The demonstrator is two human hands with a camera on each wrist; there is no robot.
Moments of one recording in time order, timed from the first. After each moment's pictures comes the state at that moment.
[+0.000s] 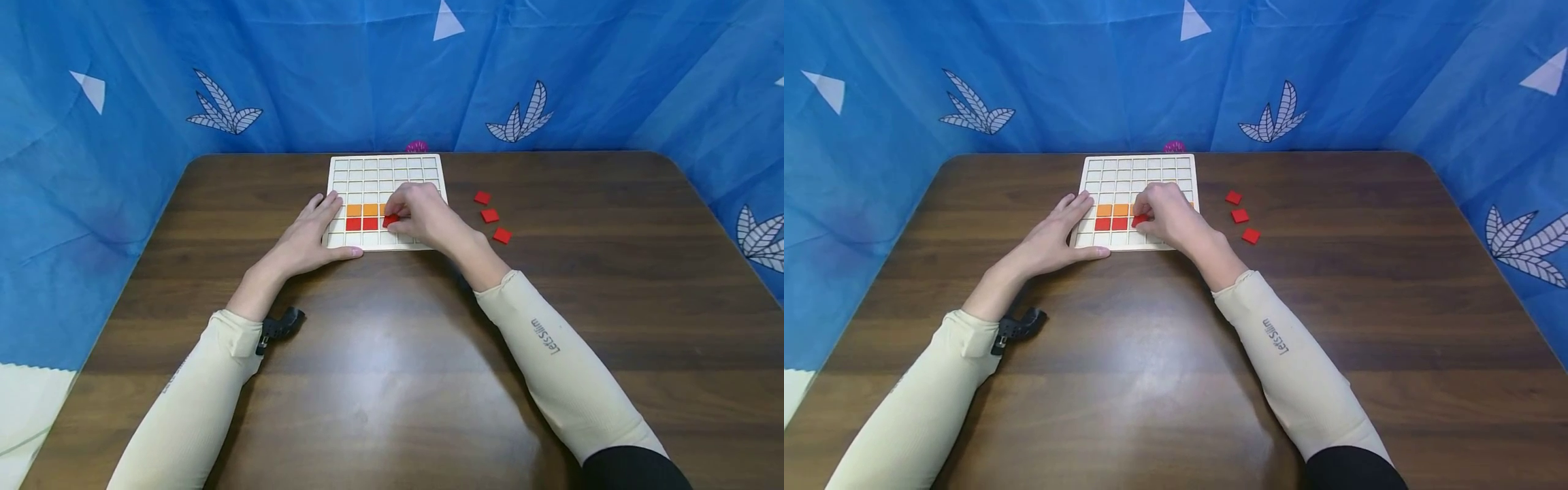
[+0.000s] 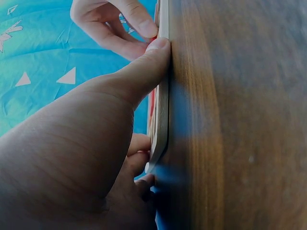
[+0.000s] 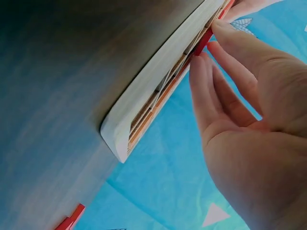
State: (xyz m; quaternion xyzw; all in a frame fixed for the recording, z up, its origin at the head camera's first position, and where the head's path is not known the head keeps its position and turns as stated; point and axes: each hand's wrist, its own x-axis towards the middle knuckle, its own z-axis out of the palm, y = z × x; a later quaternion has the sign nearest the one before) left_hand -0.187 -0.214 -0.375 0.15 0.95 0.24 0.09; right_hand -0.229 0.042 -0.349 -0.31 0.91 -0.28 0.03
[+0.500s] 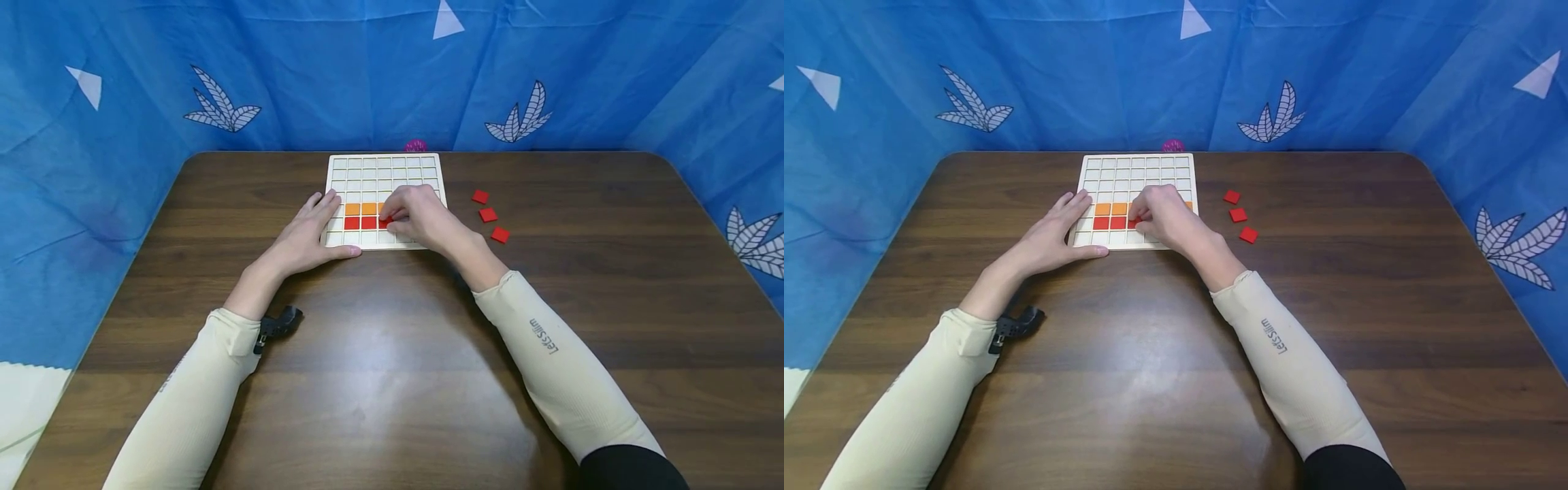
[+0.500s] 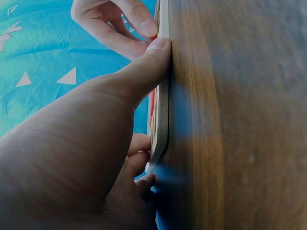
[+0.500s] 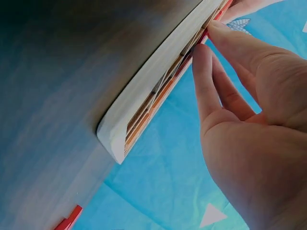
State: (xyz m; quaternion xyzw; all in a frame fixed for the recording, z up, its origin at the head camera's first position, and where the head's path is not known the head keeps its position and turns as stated) left_hand -0.186 -0.215 -0.375 0.15 0.95 0.24 0.09; right_hand -0.228 0.043 -0.351 -0.32 0.90 -0.28 0.04
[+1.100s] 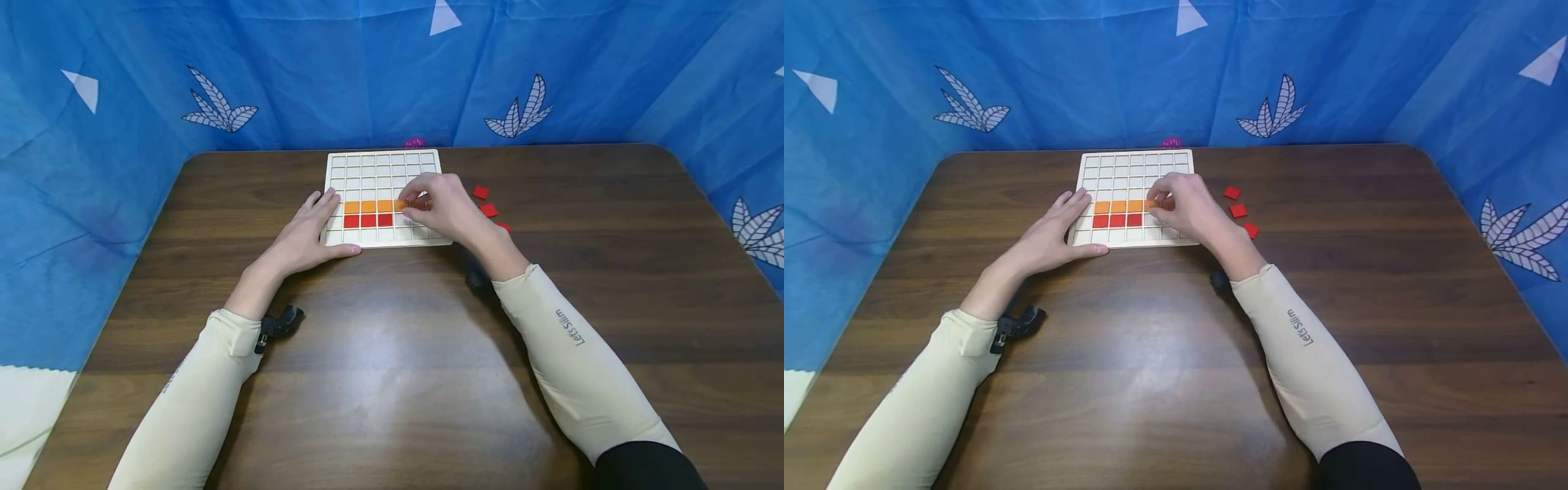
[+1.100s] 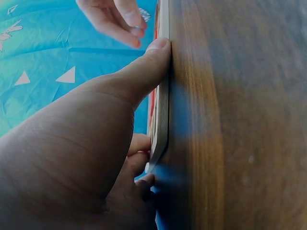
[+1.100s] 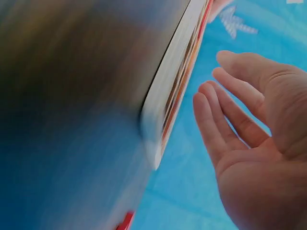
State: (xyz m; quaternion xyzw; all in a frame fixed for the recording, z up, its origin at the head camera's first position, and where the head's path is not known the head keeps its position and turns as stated) left_hand -0.189 -0.216 -0.377 0.15 0.96 0.24 0.09; right_hand -0.236 0.072 -0.351 -0.28 0.91 -0.30 0.00
